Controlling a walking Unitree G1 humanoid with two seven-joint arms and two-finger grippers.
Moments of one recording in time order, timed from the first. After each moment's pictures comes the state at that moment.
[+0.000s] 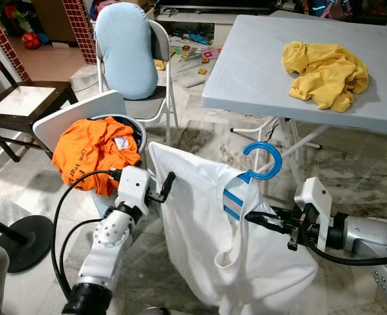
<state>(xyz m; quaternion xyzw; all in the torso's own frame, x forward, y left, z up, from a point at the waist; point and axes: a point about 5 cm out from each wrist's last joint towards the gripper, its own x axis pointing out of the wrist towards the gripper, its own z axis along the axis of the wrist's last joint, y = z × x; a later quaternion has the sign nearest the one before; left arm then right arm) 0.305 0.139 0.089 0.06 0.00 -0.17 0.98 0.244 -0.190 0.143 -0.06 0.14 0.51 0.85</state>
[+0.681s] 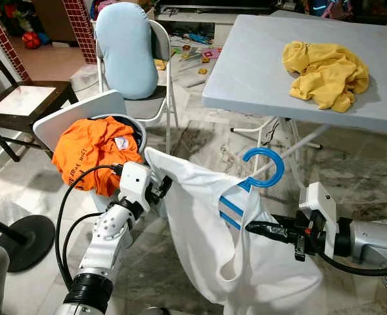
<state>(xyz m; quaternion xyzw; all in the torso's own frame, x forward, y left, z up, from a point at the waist) 0.310 0.133 0.092 0.03 -0.01 -0.22 0.97 0.231 -0.191 0.147 -0.05 0.16 0.54 0.82</state>
